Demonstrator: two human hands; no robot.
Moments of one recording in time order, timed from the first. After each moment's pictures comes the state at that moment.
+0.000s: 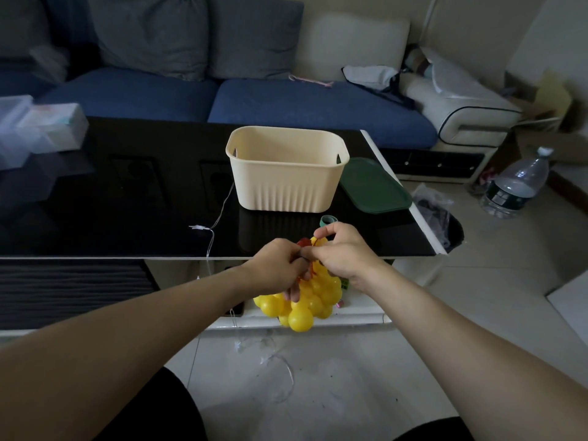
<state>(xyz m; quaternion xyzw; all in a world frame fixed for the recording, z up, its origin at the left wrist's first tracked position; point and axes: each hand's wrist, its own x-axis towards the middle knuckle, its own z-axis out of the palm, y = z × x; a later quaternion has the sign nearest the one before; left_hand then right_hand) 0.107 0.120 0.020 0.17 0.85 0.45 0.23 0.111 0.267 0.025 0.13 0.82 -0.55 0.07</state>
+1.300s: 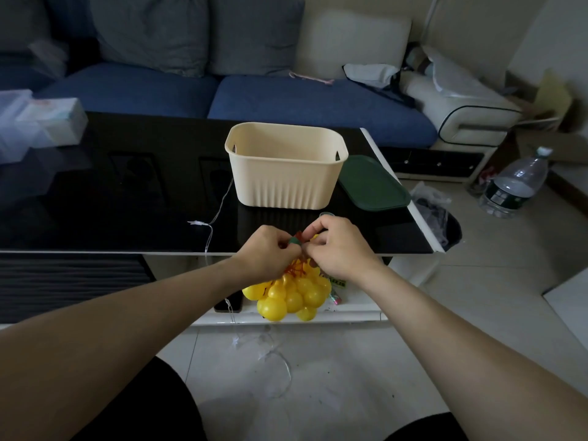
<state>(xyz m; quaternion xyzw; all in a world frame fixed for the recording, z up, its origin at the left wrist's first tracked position) 0.101 0.115 0.020 0.11 0.87 0.46 0.11 0.125 0.268 0.038 0.01 0.90 -0.43 0.01</state>
